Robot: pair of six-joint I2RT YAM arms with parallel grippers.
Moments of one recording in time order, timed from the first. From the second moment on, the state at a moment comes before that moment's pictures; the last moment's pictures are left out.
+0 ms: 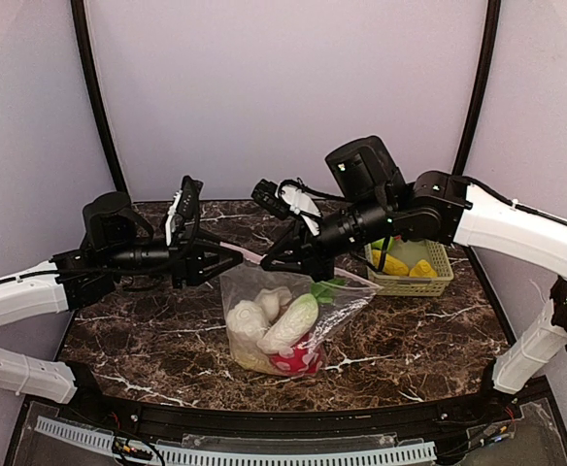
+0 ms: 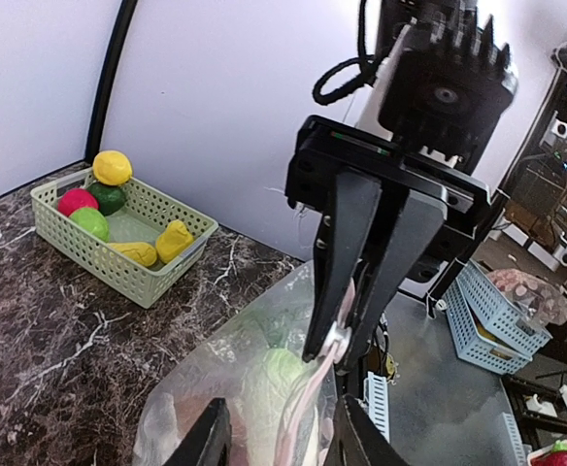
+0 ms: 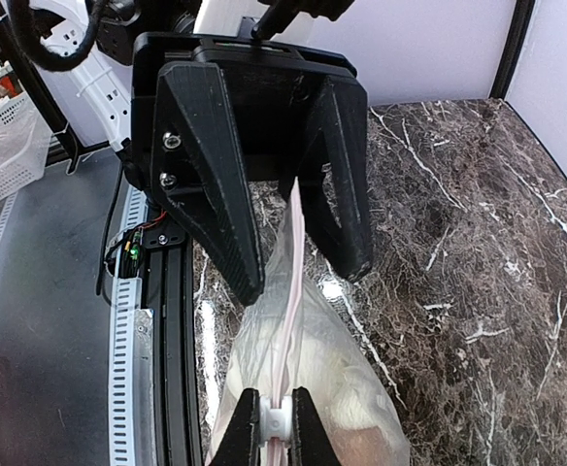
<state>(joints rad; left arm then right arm) -0.76 1.04 0.77 0.17 0.62 -0.33 1.08 1.54 1.55 -0.60 -0.38 -0.12</state>
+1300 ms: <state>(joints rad) -0.64 0.94 0.72 0.16 0.69 -0.38 1.07 1.18 1.21 -0.56 -0.22 0.01</state>
